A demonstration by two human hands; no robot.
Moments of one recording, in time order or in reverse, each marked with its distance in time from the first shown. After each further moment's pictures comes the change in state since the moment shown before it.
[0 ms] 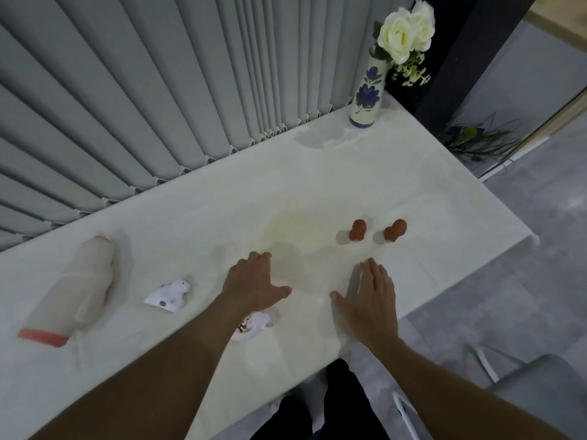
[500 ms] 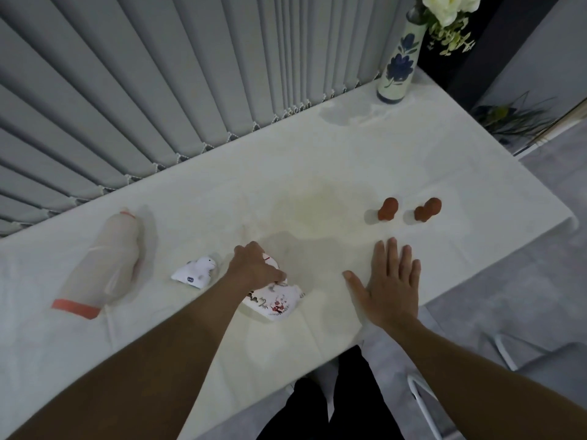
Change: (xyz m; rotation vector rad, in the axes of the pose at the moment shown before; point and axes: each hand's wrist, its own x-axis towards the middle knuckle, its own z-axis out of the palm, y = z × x) left_hand 0.002 -0.056 0.007 -0.394 -0.024 -0.273; right_hand -0.004 -0.014 0.020 -0.304 -0.080 -0.018
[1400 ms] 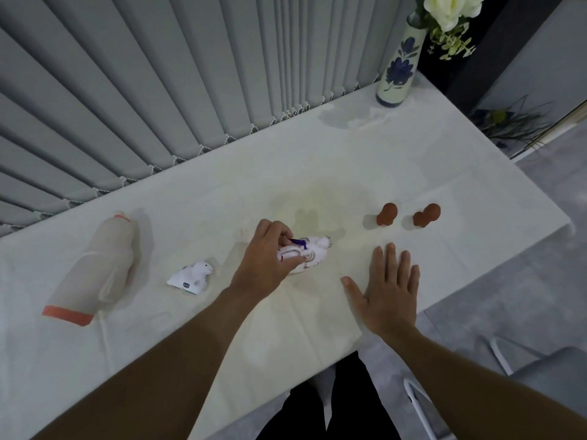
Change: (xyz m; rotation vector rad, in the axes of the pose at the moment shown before) left_hand -0.007 0.014 0.009 -0.246 0.278 0.633; right_hand -0.001 0.000 0.002 0.008 0.069 -0.009
